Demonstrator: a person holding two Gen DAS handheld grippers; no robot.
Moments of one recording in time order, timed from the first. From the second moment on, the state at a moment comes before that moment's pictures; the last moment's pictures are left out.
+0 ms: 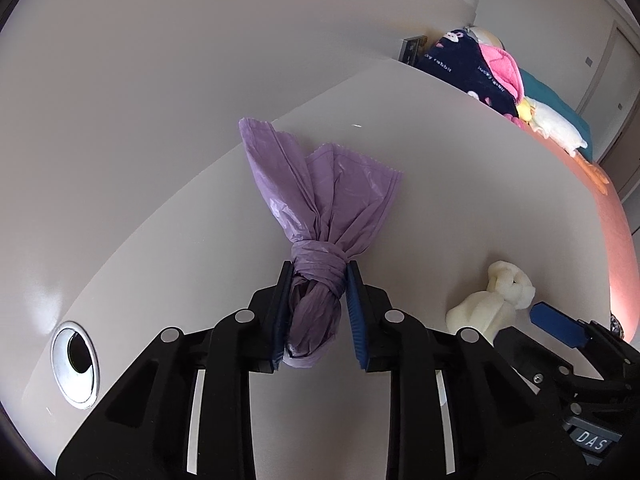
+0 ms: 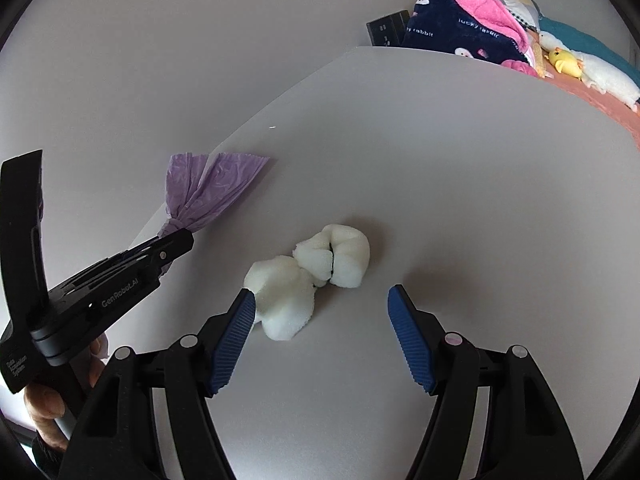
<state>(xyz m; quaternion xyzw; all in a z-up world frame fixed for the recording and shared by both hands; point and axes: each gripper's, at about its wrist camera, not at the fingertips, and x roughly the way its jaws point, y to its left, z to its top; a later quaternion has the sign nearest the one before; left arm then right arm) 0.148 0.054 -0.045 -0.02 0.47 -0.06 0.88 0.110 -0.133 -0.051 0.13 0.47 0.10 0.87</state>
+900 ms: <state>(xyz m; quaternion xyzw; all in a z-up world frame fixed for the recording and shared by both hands) 0.132 0.035 -0.031 0.01 0.45 -0.08 0.89 0.100 -0.155 -0.032 0.10 0.44 0.08 0.89</state>
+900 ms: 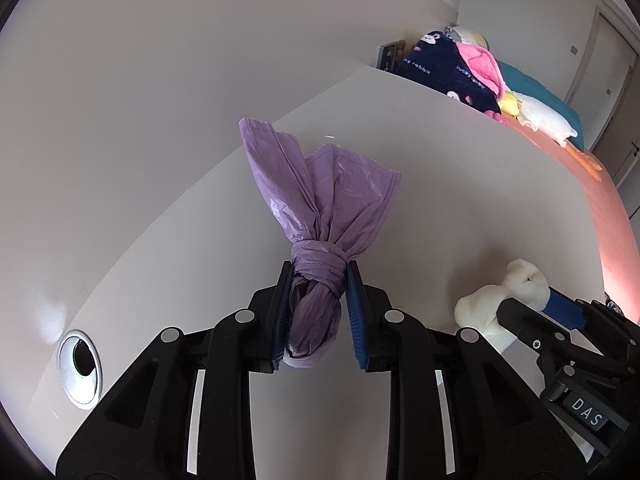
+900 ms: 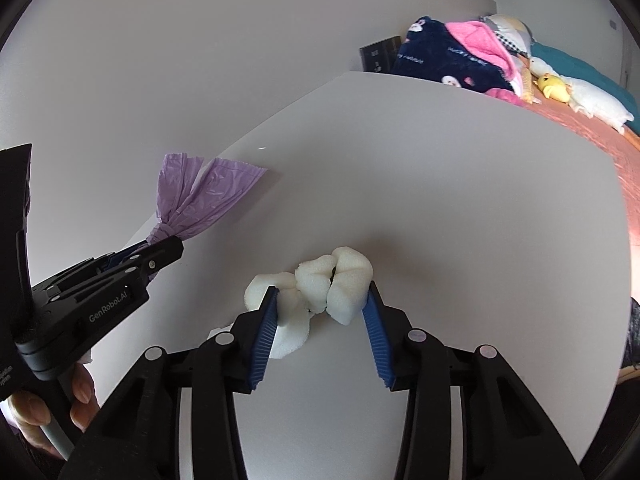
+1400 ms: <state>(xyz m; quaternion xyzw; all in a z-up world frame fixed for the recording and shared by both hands) 0.093 -0.018 -0.021 0.04 0.43 -0.13 0.89 0.049 -0.205 -0.011 0.10 0.42 0.04 0.90</state>
